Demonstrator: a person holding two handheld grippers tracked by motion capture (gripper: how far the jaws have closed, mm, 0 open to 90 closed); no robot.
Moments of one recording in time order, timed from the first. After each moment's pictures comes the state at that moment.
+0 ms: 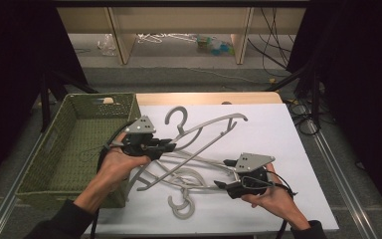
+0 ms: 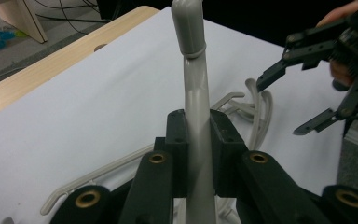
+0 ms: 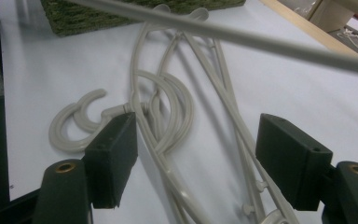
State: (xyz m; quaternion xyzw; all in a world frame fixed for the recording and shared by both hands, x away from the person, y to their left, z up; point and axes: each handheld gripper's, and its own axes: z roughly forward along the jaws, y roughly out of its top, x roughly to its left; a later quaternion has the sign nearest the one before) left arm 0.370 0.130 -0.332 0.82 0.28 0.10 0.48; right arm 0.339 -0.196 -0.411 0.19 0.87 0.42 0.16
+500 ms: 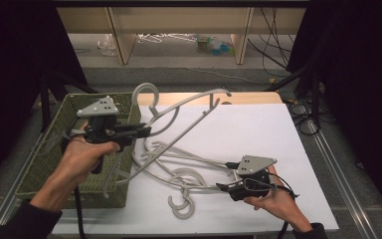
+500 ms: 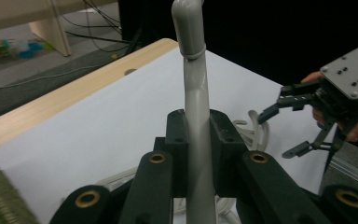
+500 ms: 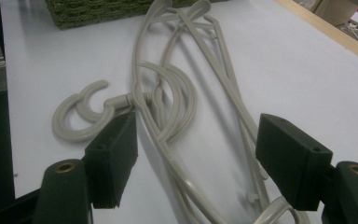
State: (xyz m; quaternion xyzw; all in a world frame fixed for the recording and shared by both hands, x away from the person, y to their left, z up) left arm 0.362 0.191 -0.274 0.79 0.32 0.13 0.51; right arm 0.336 -0.202 -0.417 0.19 0.87 0.42 0.15
